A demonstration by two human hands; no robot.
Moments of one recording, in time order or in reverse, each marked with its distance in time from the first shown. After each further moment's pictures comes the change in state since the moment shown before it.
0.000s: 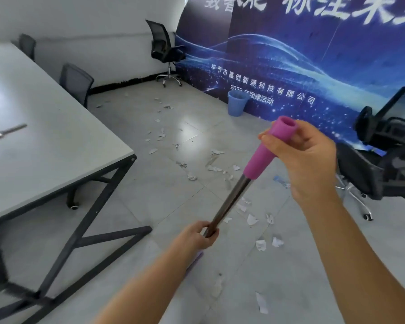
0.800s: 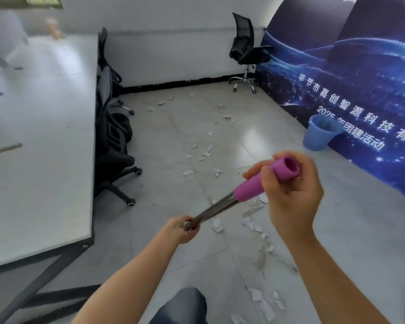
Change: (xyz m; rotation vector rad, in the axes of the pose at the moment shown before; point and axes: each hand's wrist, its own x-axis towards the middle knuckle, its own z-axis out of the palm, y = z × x) left_hand 0.184 0.302 0.388 -0.185 0.133 0.332; right_hand 0.477 0.310 0.066 0.303 -0.350 -0.066
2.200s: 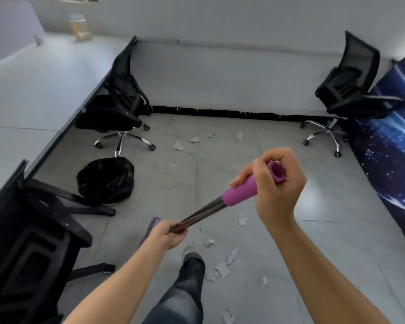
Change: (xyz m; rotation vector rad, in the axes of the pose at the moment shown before) left_hand 0.328 0.672 0.586 -0.384 0.081 0.285; right_hand 0.834 0.611 0.222 0.203 -0.299 -0.019
